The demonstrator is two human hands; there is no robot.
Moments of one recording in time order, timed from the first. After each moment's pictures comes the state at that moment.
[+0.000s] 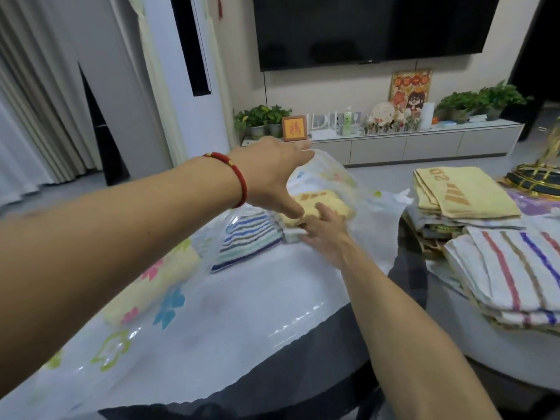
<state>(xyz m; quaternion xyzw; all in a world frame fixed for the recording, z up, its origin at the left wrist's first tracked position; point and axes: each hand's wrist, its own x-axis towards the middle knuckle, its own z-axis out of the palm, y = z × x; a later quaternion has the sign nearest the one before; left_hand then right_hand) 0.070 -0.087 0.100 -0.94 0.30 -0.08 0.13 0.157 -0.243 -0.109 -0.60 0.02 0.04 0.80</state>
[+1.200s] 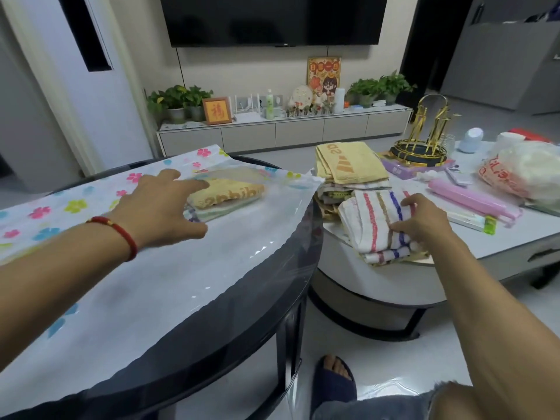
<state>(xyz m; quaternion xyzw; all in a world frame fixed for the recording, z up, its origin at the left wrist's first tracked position) 0.033 -0.084 0.022 -0.98 0.20 -0.05 -0.02 -0.014 -0.543 -0.084 -0.89 0.34 -0.10 0.30</state>
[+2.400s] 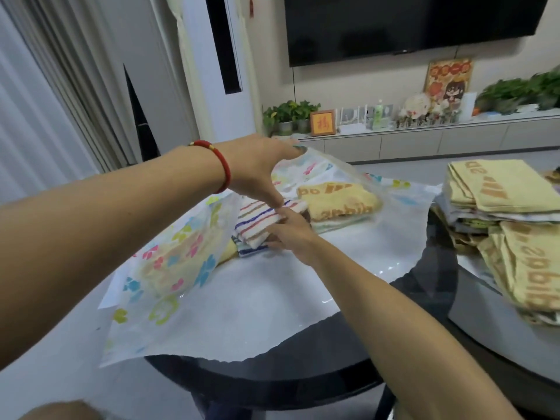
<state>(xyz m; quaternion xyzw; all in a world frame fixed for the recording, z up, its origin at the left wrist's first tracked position) 0.044 -0.033 0.116 -0.97 0.24 -0.03 0.08 0.118 -0.121 -0.086 -0.69 -0.02 0.14 0.71</state>
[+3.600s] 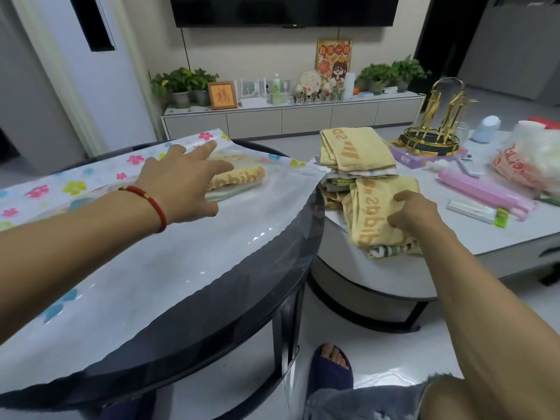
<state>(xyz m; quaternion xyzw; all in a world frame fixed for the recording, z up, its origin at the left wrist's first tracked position) 0.037 -0.119 0.017 -0.96 0.24 -0.10 0.10 0.008 -0.534 -0.101 -0.88 0.37 -0.03 0.31</state>
